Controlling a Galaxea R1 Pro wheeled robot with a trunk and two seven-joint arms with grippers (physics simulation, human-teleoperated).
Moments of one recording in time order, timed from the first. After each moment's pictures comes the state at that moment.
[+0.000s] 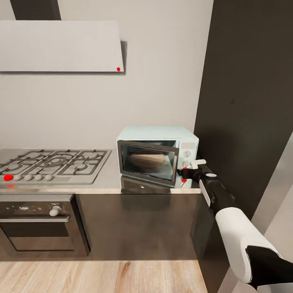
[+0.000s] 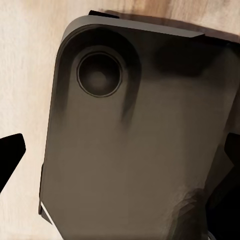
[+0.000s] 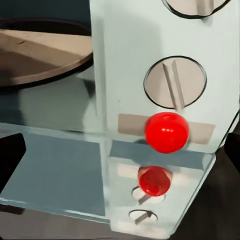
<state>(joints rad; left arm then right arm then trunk) 0.00 -0.02 0.01 -0.04 0.19 -0.05 0.00 -0.95 0.01 -0.12 -0.71 0.19 0.32 0.26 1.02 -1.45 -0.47</state>
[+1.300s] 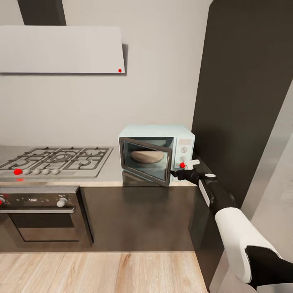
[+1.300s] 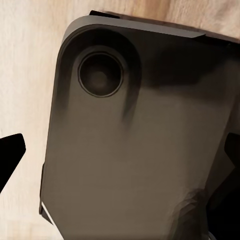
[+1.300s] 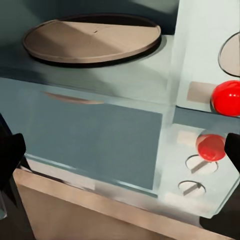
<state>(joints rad) 0.00 -0.02 0.02 -0.04 0.19 -0.05 0.00 -0.95 0.01 -0.12 -0.71 0.19 0.31 0.44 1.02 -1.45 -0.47</state>
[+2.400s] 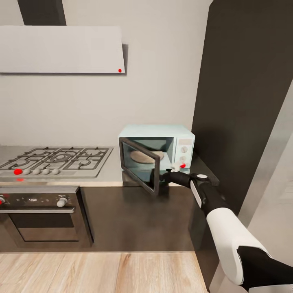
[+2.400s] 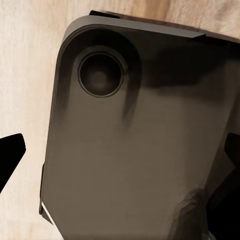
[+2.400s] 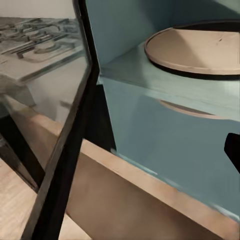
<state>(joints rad) 0.00 -0.02 0.01 -0.04 0.19 -0.05 0.00 -0.95 0.08 -0.12 -0.69 0.19 0.28 0.73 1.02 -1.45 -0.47</state>
